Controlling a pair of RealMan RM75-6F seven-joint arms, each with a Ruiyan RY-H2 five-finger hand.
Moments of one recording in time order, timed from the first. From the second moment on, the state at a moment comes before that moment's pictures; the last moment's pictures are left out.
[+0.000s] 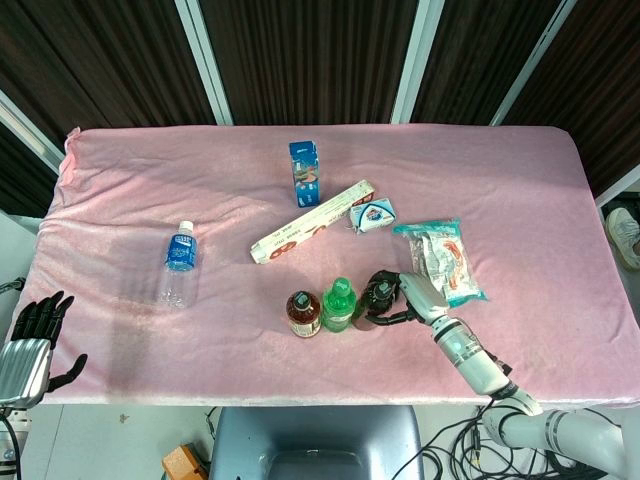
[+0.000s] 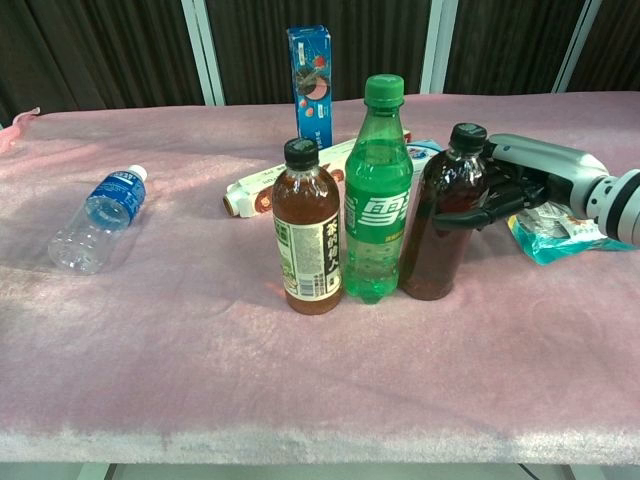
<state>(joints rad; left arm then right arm) -0.11 -1.19 -0.03 -1.49 1.49 1.46 -0.04 0.63 -1.52 0.12 -1.35 -1.41 0.93 0.49</state>
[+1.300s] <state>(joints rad) -0.06 -1.19 -0.03 -1.52 1.53 1.57 0.05 0.38 -1.04 -0.06 -1.68 -1.60 1.27 0.18</state>
